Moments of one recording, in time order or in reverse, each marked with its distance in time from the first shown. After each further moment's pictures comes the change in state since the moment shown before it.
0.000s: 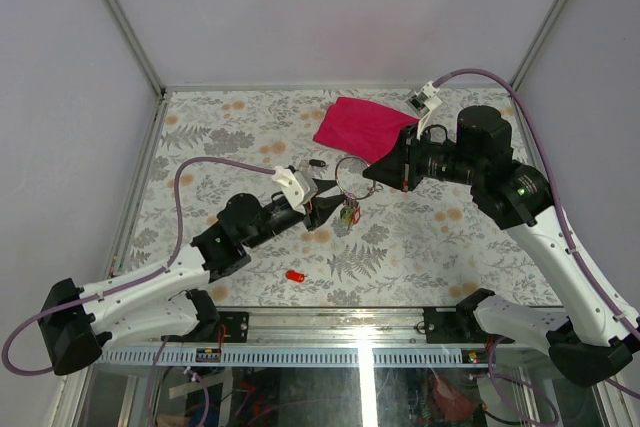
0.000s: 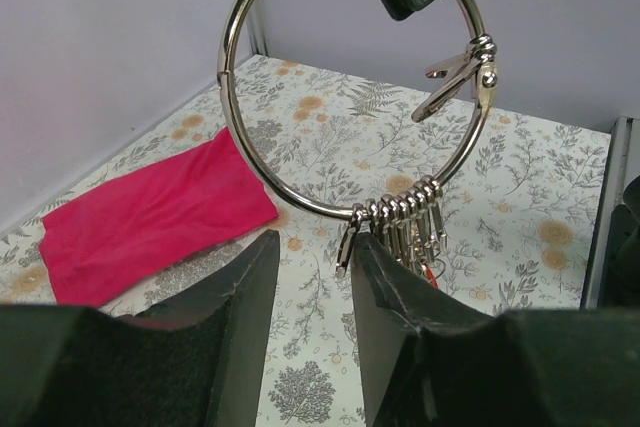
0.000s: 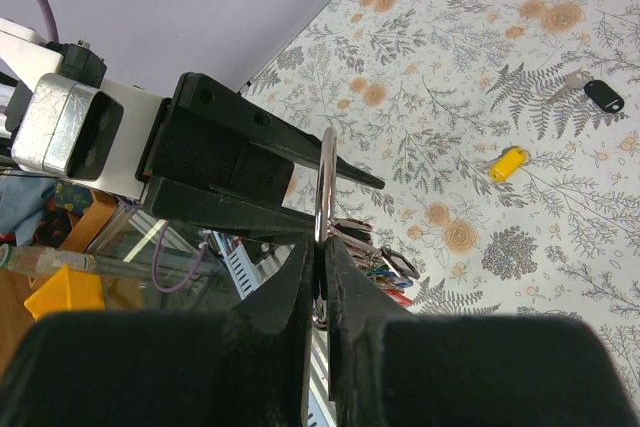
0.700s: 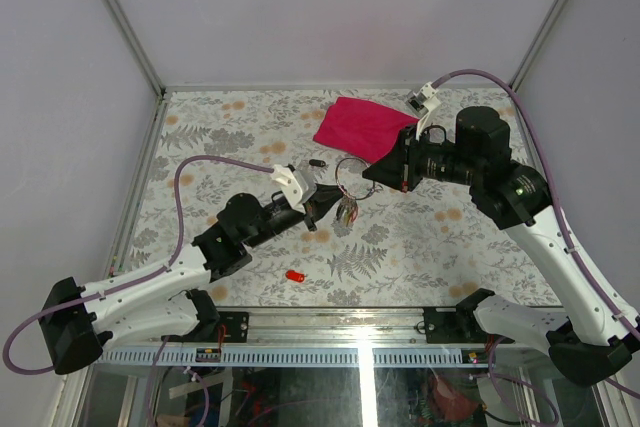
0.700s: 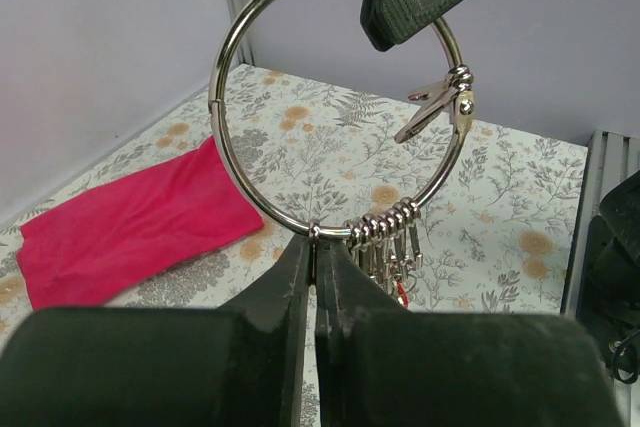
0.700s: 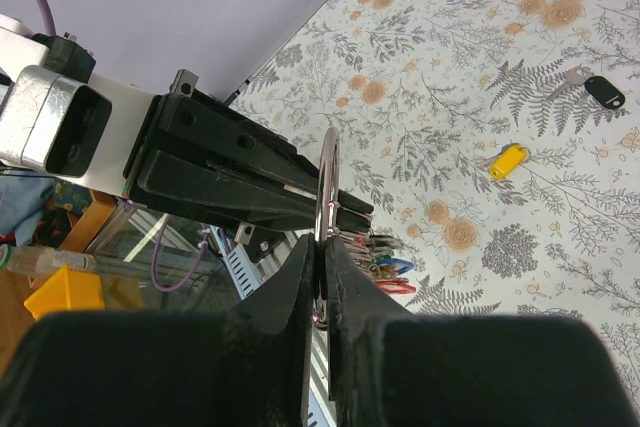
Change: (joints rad) left arm 0.000 0.010 0.000 0.035 0.023 -0.028; right arm 0.000 0.000 -0.010 0.005 0.000 0.002
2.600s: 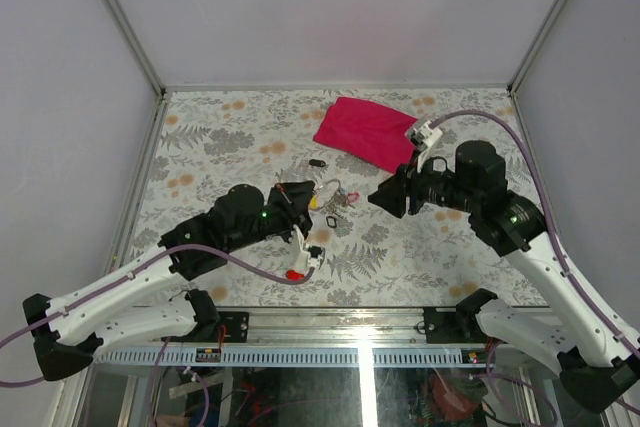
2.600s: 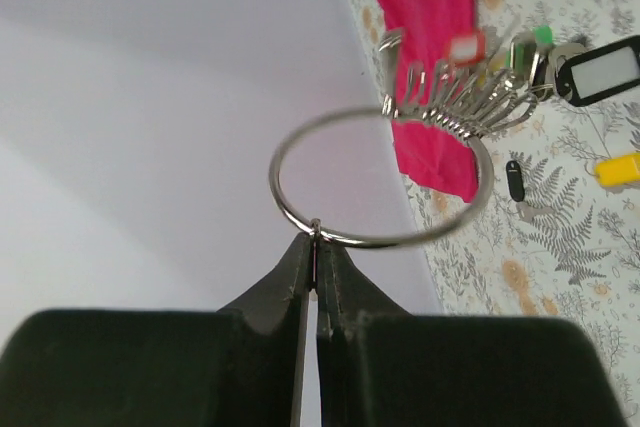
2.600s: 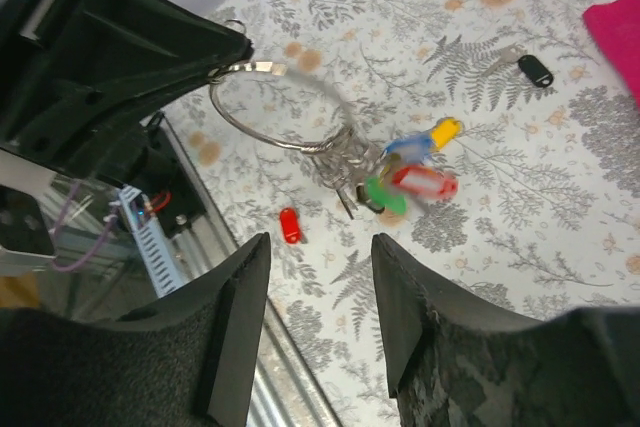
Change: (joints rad) left arm -0.021 -0.101 0.239 -0.780 -0.068 1.487; right arm 0.000 -0.137 -0.244 0.077 0.064 -0.156
